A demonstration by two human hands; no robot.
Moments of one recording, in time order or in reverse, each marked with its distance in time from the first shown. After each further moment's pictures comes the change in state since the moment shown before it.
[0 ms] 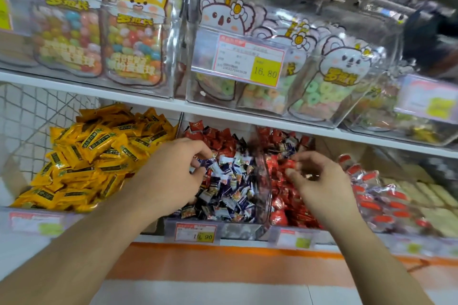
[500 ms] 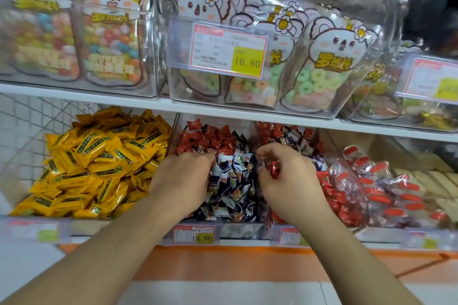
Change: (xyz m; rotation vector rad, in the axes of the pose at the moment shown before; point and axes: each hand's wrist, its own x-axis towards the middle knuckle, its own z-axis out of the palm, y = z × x) left_hand 0.017 0.009 0.043 0.603 -0.057 0.032; right_hand -0.005 -0.019 0.036 -0.153 -0.138 -0.250
